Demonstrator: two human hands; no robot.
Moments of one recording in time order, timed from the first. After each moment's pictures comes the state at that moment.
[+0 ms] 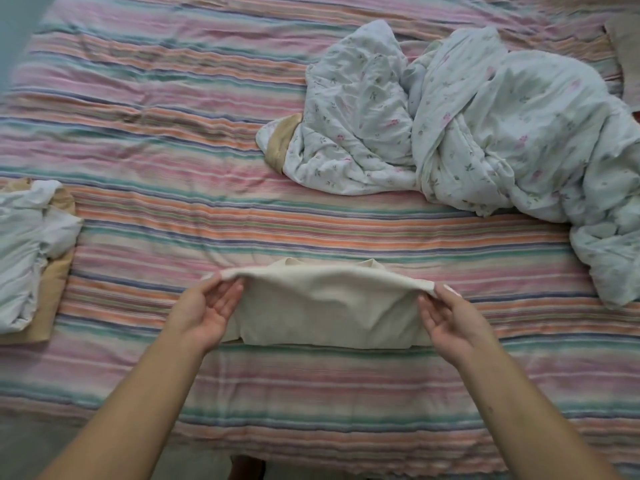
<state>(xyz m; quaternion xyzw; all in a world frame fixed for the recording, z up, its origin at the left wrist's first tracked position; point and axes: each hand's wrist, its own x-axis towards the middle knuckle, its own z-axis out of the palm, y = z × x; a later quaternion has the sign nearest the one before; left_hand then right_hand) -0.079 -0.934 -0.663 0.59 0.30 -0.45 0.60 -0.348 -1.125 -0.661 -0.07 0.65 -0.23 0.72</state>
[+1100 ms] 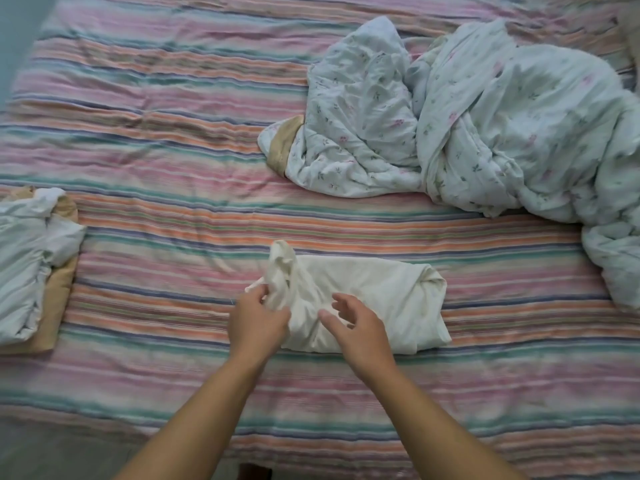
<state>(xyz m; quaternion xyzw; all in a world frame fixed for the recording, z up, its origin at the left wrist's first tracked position) -0.138 -0.962 -0.685 0.90 -0.07 -0.34 0.26 -0.275 -1.041 -0.687 -0.60 0.54 0.03 0.59</state>
